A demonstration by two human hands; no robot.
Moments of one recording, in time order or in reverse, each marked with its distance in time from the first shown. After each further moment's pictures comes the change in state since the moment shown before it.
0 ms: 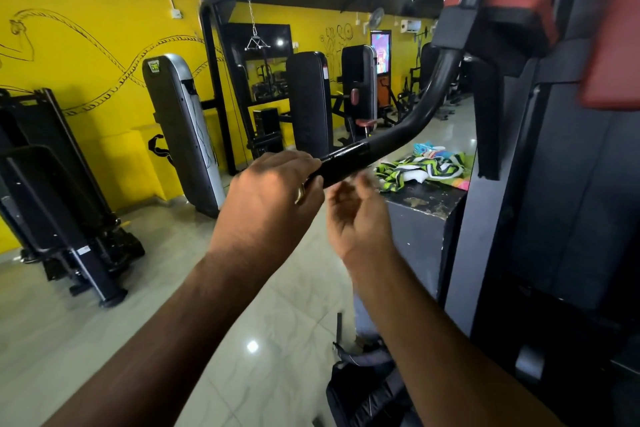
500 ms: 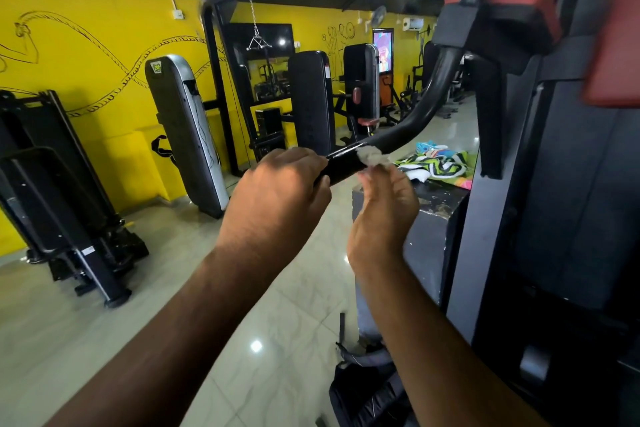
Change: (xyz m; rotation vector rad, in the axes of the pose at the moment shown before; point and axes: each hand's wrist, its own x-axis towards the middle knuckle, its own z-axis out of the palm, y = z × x) left_hand 0.010 0.010 0.005 0.065 -0.075 -0.005; right_hand 0.004 -0.005 -0.010 -0.509 -0.012 -0.650
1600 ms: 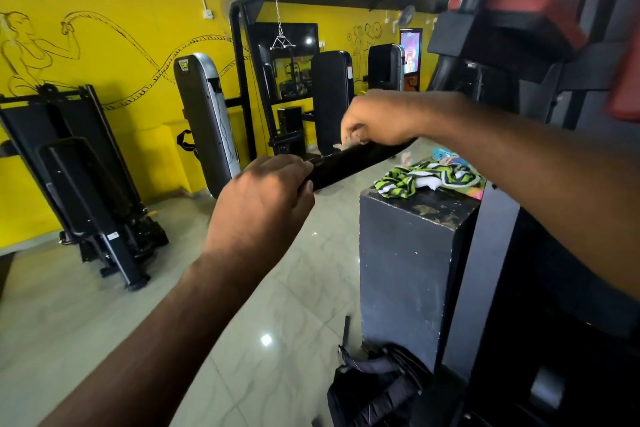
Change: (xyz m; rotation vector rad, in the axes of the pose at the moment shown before) left_hand 0.007 0.021 0.009 0.119 0.008 -0.094; right_hand 0.135 -0.105 0.075 -1.845 -1.570 -0.495
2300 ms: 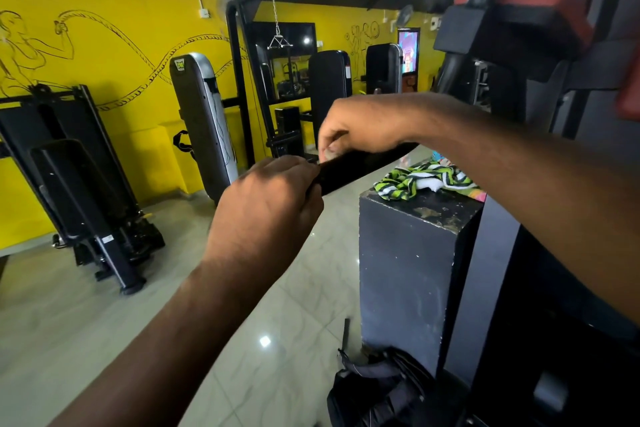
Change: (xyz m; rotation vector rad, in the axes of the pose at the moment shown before) left_hand 0.011 0.000 0.006 0.003 -0.013 0.017; right_hand 0.017 0.000 -0.004 0.079 -0.118 0.010
